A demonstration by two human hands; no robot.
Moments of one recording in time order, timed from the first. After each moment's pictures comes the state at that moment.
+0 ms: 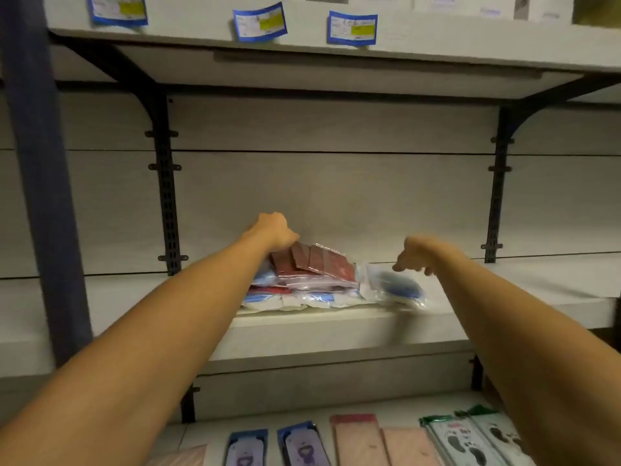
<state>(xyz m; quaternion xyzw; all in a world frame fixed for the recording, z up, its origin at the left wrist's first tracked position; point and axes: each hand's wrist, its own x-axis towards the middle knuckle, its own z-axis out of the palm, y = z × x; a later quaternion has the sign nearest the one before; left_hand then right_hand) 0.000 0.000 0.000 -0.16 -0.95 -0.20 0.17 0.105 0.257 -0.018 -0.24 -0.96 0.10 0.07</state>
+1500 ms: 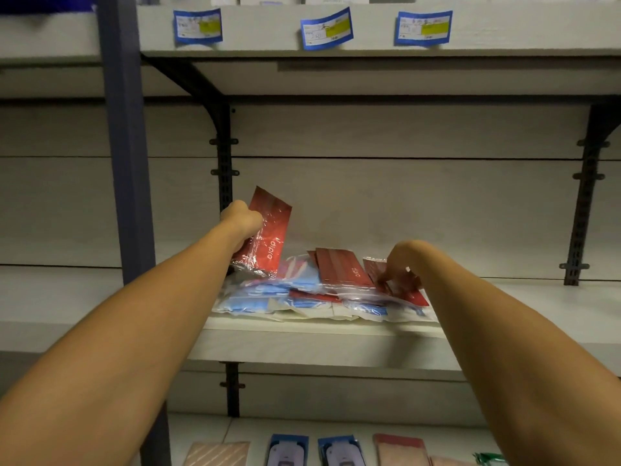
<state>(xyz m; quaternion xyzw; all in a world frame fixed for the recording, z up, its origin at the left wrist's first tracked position) -0.027 -0.132 0.012 0.00 -0.84 -0.50 0.23 0.058 0.146 -0.008 -0.22 -0.96 0.18 -0.06</state>
